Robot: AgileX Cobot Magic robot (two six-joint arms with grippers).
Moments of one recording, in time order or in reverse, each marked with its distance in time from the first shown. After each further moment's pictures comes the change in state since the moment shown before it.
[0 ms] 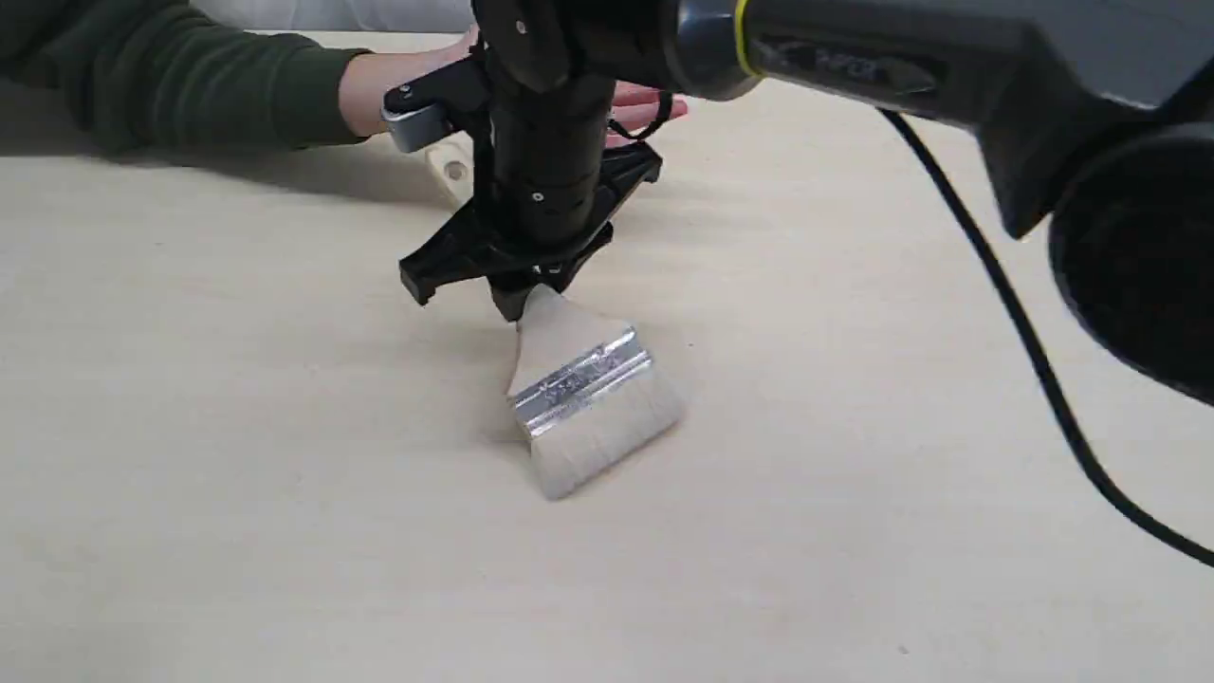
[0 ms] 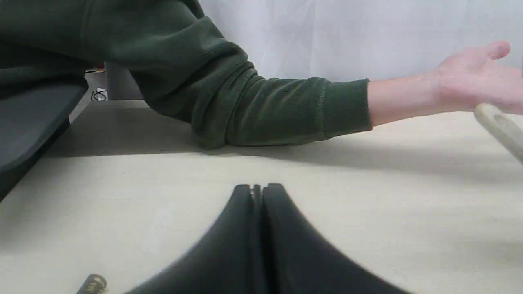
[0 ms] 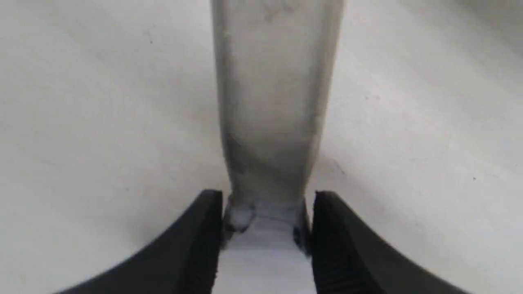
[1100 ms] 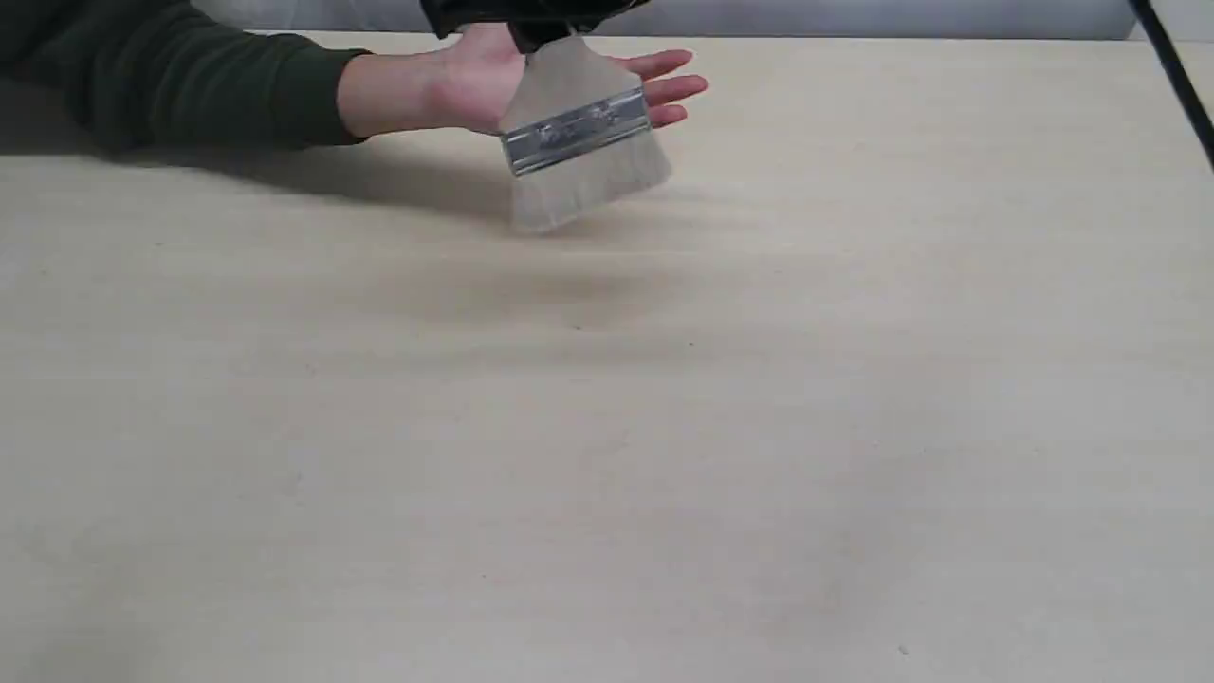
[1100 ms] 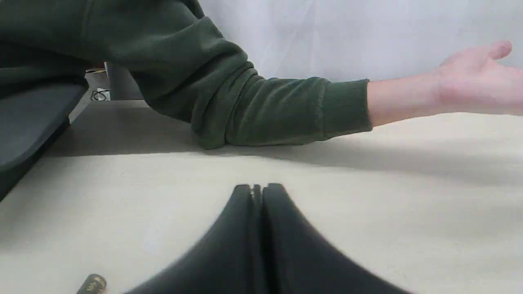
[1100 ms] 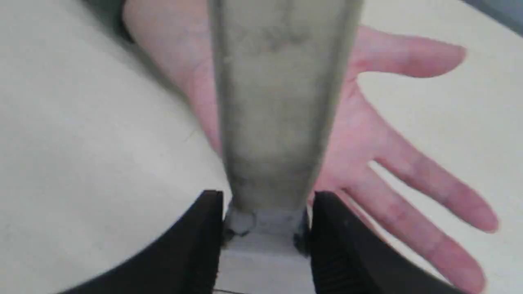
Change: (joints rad) left arm 0.000 0.000 0.000 0.000 0.000 0.000; right arm -0.083 -0.160 -0.088 -0.169 -0.183 0.090
